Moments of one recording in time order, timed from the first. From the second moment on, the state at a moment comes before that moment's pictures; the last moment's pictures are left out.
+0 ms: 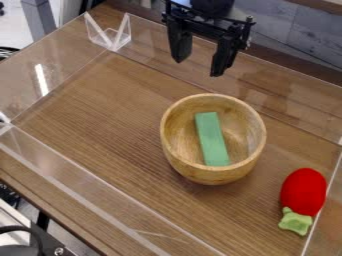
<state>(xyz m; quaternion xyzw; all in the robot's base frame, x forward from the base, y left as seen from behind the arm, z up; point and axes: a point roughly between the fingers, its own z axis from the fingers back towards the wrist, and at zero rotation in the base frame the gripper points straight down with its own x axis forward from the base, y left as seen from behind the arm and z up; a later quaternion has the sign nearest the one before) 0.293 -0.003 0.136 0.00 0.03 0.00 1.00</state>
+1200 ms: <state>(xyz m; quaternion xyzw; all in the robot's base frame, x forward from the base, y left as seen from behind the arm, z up) 0.278 -0.028 0.083 -0.04 0.08 0.16 0.98</state>
